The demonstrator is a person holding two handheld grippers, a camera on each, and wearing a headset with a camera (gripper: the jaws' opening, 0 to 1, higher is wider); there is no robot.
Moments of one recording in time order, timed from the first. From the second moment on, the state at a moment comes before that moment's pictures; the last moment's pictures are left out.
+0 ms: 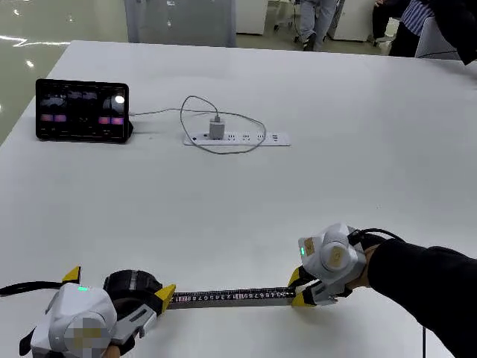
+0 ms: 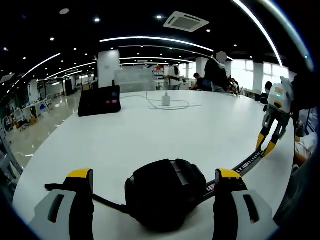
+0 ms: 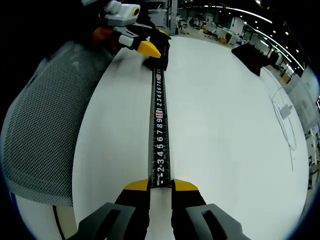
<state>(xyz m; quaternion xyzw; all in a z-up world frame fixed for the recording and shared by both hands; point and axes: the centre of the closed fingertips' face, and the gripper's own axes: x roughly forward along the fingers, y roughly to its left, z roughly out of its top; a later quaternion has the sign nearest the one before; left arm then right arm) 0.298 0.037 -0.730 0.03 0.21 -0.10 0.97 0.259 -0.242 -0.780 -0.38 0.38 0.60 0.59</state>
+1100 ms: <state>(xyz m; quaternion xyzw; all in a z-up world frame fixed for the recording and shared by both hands) 0.288 0.029 -0.746 -0.01 0.27 -0.10 0.96 0.262 -0.241 -0.782 -0.37 0.43 0.56 0.60</state>
